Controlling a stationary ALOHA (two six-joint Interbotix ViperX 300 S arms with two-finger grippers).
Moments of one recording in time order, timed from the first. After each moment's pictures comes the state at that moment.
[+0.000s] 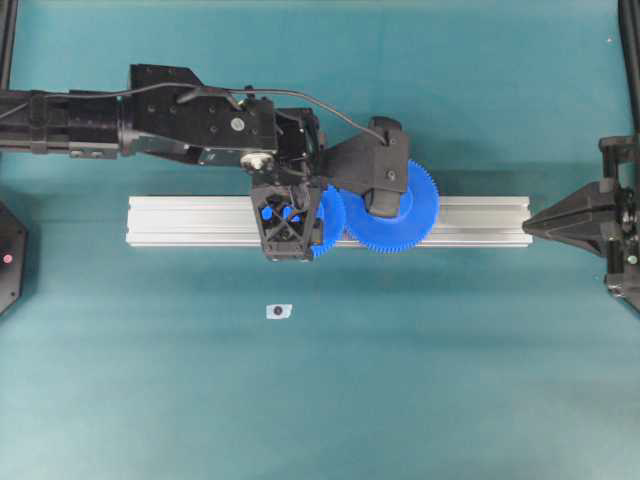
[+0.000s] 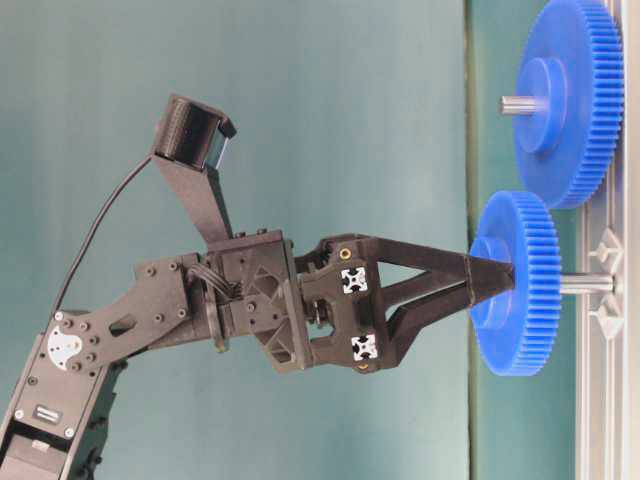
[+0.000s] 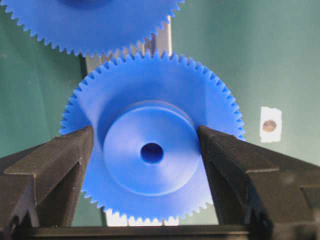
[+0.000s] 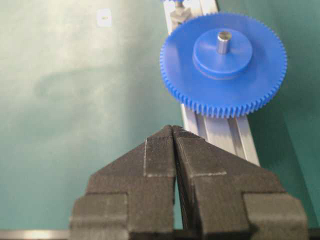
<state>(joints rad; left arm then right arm) 0.11 0.23 0.06 0.02 1.00 0.16 -0.04 -1.02 1.29 0.02 0.20 0.12</state>
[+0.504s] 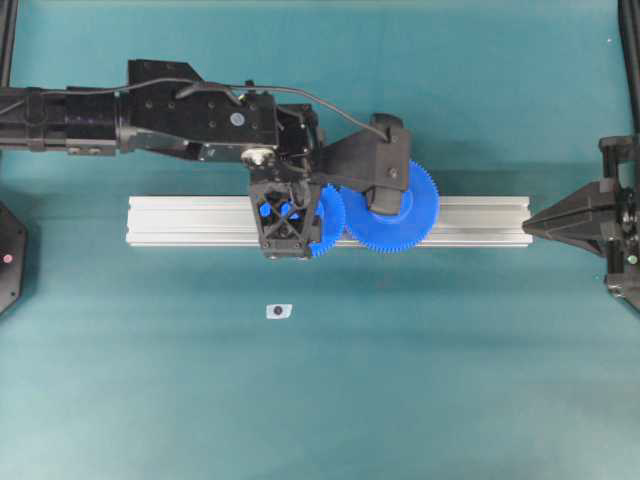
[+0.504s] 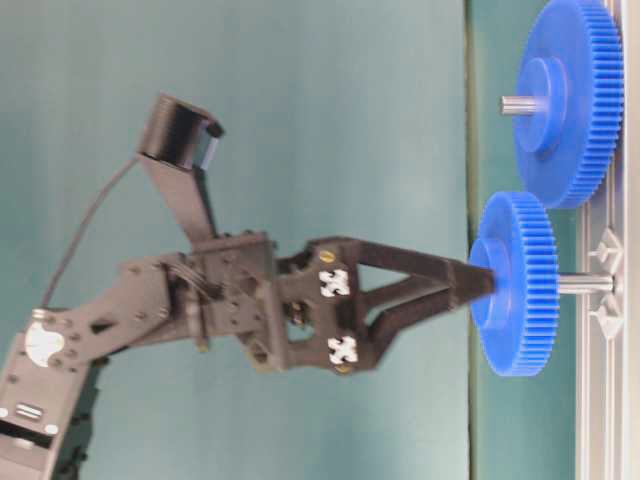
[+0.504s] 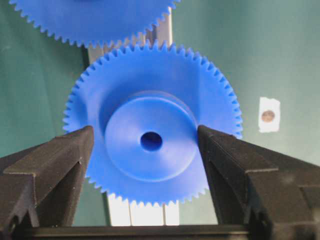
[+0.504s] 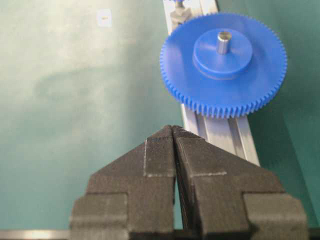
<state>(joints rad) 0.10 0.23 0.02 0.02 1.05 0.16 -0.04 -1.02 1.29 0.02 0.20 0.12</state>
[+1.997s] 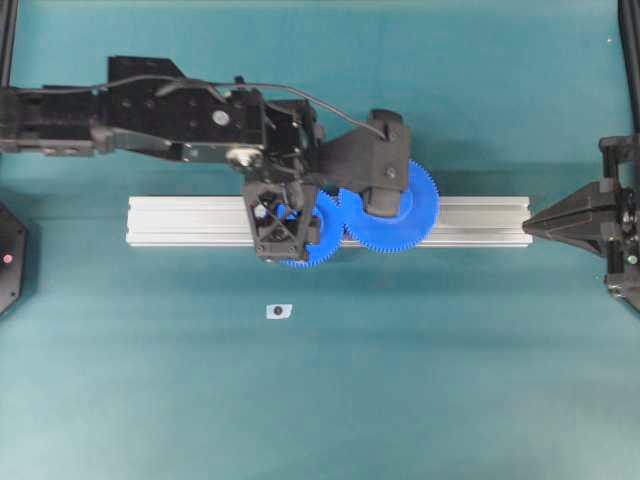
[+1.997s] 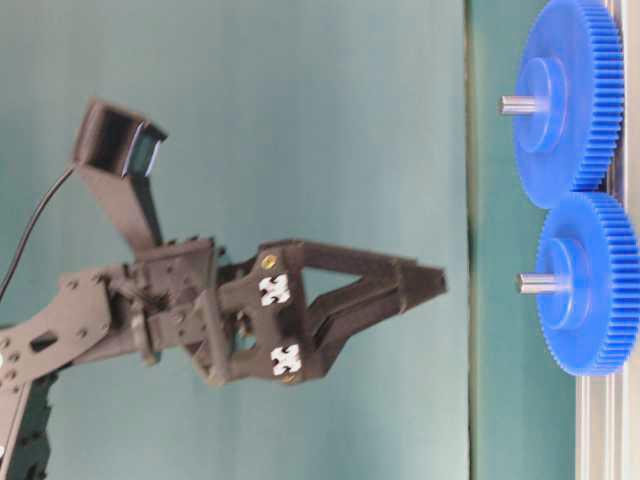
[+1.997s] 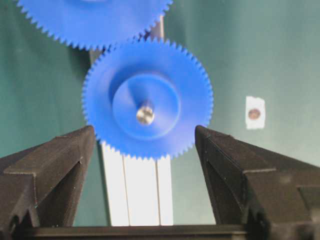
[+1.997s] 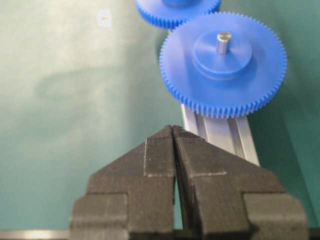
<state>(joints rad) 0.08 0.16 0.03 0.02 1.08 0.13 -0.04 -1.02 1.29 0.02 0.20 0.12</state>
